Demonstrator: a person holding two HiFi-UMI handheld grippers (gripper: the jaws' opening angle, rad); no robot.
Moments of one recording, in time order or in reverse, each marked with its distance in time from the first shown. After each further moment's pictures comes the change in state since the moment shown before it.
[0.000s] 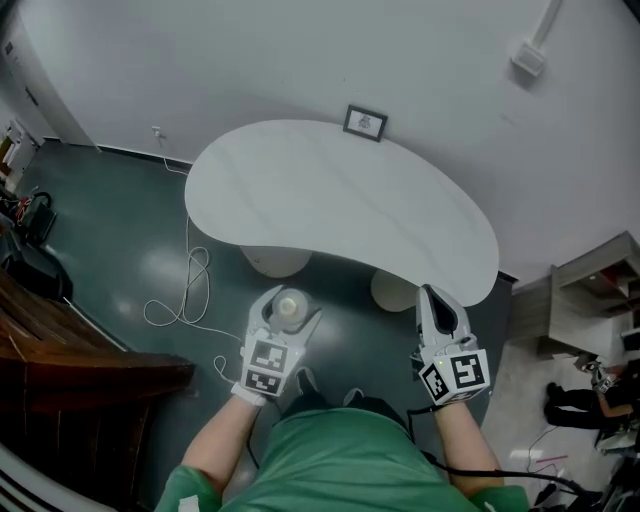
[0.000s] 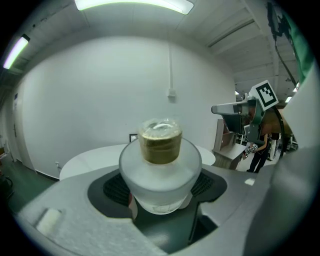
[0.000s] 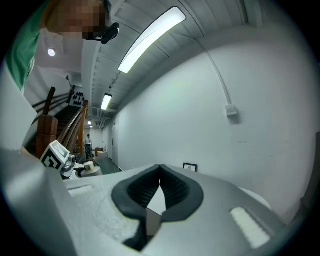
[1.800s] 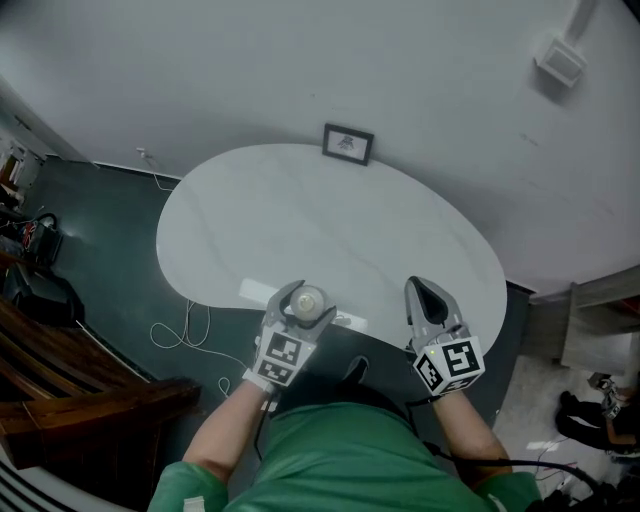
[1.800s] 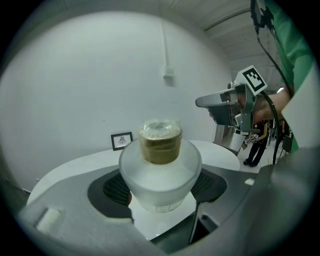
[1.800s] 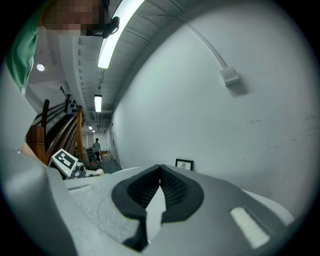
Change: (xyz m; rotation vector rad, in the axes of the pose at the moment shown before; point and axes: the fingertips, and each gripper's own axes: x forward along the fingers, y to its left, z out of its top) left arm 0.265 0.018 0.051 0.110 0.082 -0.109; right arm 0.189 -0.179 -0.029 0.108 0.072 0.083
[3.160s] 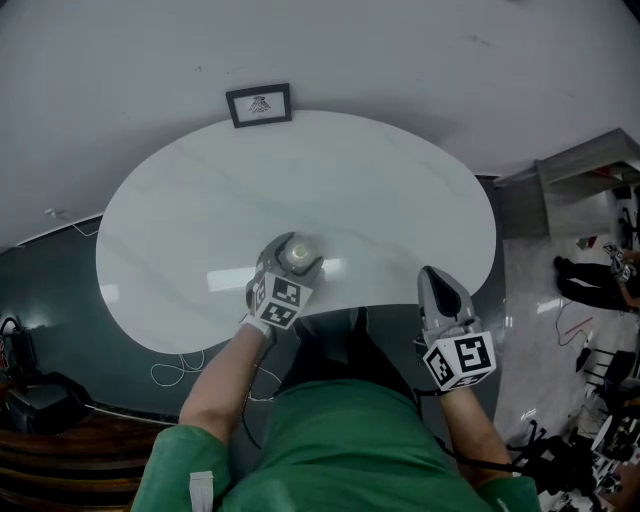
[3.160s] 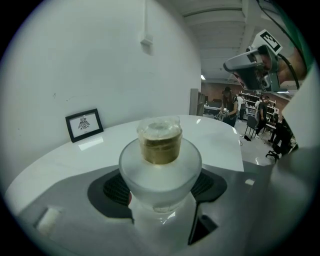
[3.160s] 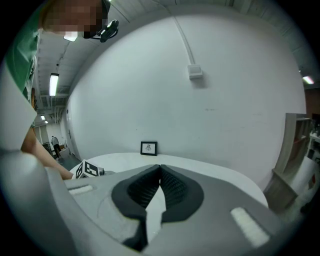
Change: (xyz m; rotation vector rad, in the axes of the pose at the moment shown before) left arm 0.165 0.031 -0.086 0.216 0.131 -0.384; right arm -0.025 -0.026 -0.065 0.107 0.153 -0.496
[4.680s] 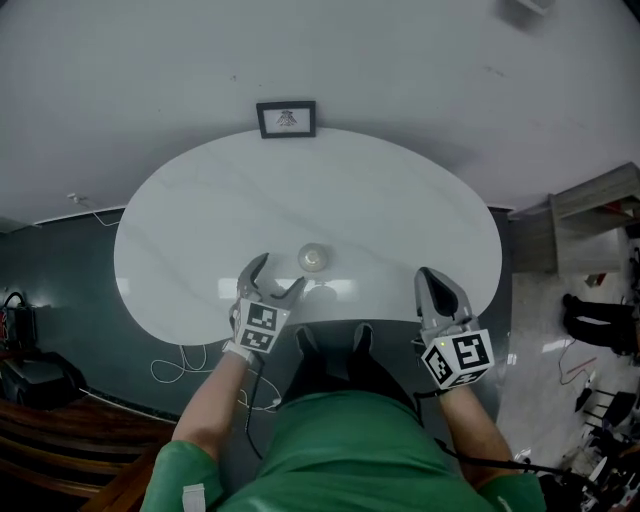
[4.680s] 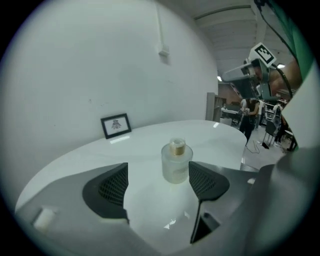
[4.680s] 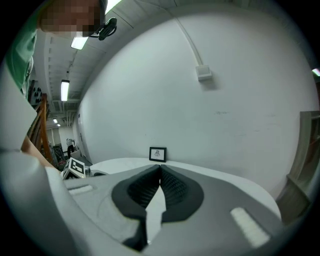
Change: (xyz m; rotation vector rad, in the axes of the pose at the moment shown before) left arm -0.085 0.026 -0.013 -0.101 -0.020 0.194; right arm 0.014 0.009 0.021 -0.023 -0.044 0.131
